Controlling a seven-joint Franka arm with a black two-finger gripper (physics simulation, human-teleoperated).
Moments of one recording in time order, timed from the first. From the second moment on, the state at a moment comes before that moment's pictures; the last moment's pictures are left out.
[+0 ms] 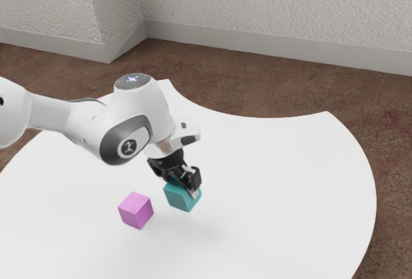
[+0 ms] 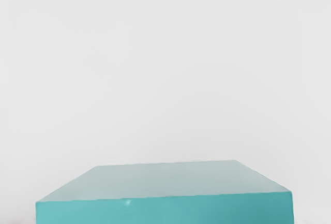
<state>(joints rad) -0.17 -0.05 -0.13 -2.35 -0.07 2.47 -0.16</state>
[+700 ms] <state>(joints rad) -0.15 -0.19 0.06 -2.47 0.01 2.34 -0.07</state>
